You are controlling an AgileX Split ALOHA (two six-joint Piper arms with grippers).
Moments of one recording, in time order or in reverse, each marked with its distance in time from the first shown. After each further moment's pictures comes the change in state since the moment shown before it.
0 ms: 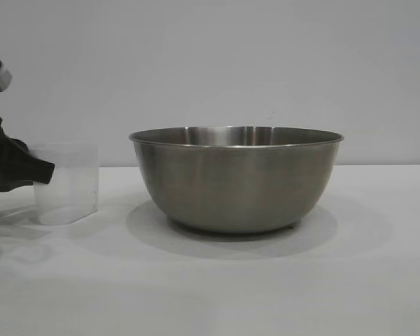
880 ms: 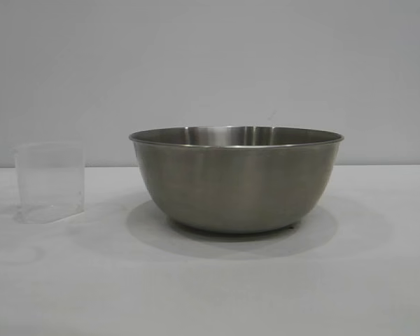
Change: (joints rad) left arm 0.113 -0.263 0.142 -0.140 0.000 -0.095; right arm 0.000 0.000 0.000 0.000 0.000 0.000
